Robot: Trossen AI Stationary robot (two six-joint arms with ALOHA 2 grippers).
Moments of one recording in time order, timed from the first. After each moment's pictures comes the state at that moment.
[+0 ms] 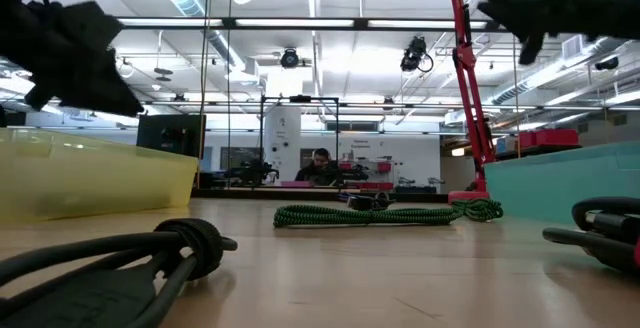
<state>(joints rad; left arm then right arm) -0.65 0.95 0.45 -0.85 -1.12 -1.61 0.04 0.43 0.12 0.65 0.32 0.17</state>
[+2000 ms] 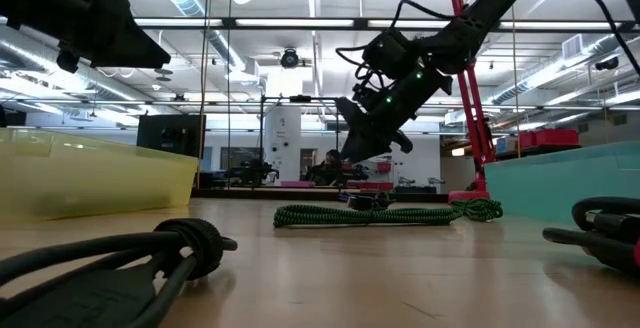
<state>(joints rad) -0.65 0.95 0.50 -0.62 -1.38 -1.22 -0.42 1.82 1.02 0.11 0.11 0.35</state>
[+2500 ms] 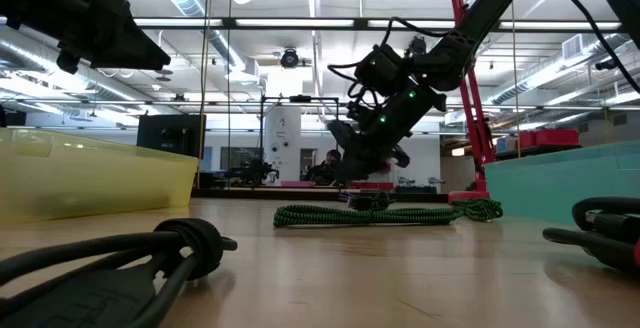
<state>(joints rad) -0.65 0.95 0.50 -0.62 -1.36 -1.22 -0.41 1.91 1.02 0.18 0.18 0.33</state>
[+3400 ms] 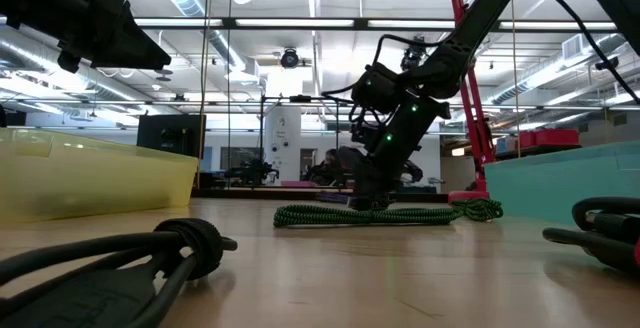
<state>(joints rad) -0.65 0.95 0.50 -0.60 -1.36 -1.18 -0.38 1.99 1.03 0.03 0.20 0.36</state>
